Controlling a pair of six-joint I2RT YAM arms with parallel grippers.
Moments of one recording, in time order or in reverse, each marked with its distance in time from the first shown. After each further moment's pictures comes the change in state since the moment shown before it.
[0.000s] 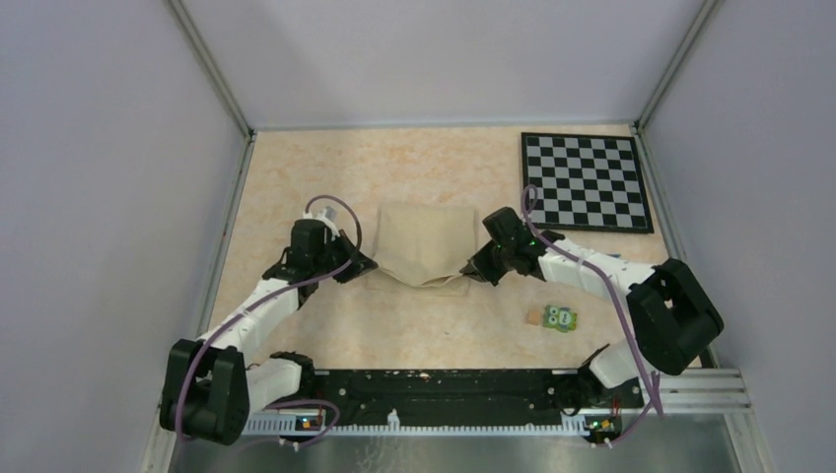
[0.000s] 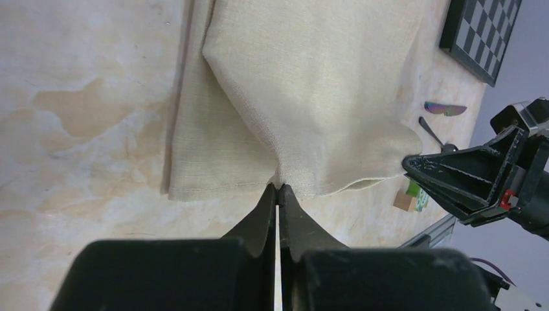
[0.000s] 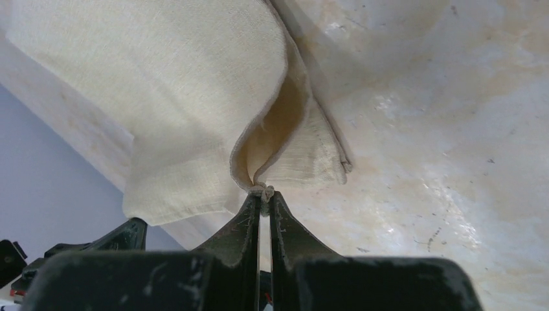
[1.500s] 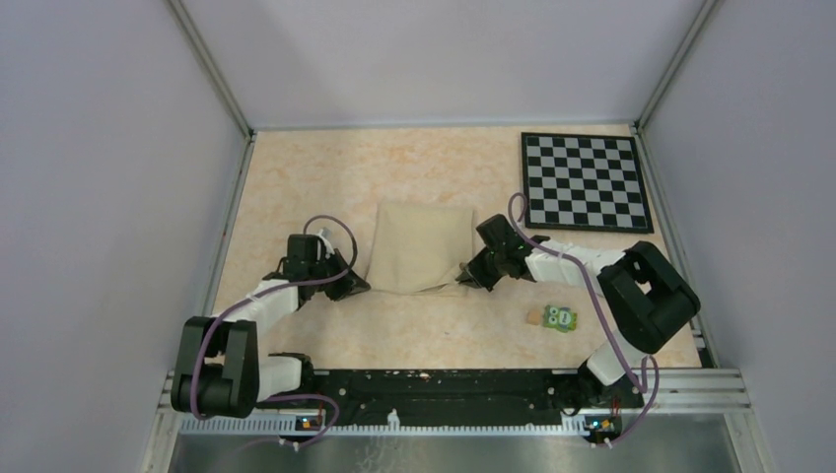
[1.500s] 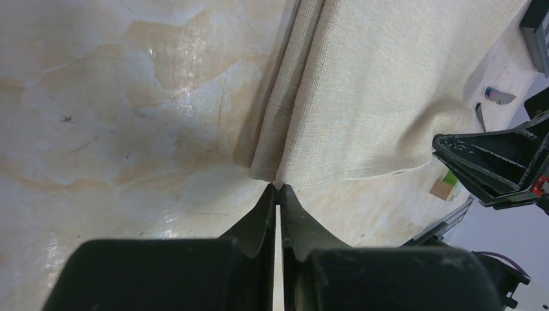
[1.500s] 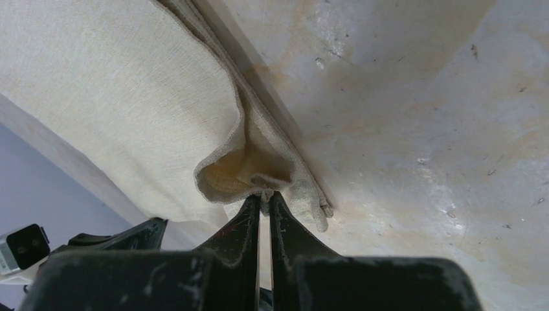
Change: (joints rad) left arm 0.132 0.119 -0.100 0.011 0.104 0.085; right arm 0.000 0.143 -0.034 0.153 -0.053 -0.015
